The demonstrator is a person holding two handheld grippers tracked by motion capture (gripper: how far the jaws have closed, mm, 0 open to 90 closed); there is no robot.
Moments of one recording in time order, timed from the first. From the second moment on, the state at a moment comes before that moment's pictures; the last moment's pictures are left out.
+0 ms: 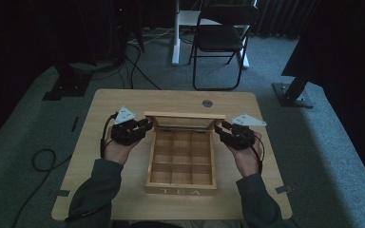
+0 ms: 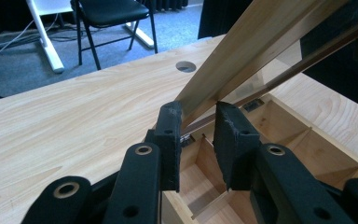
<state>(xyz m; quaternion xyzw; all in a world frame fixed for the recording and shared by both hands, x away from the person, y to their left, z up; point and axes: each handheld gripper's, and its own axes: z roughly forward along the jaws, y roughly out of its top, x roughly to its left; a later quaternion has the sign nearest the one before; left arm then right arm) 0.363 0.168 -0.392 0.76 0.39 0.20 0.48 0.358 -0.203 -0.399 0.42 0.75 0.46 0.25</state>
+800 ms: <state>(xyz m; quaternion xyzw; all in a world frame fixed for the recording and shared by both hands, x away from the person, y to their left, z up) 0.347 0.170 -0.397 0.76 0.39 0.20 0.48 0.340 -0.200 -0.400 0.40 0.76 0.45 0.25</state>
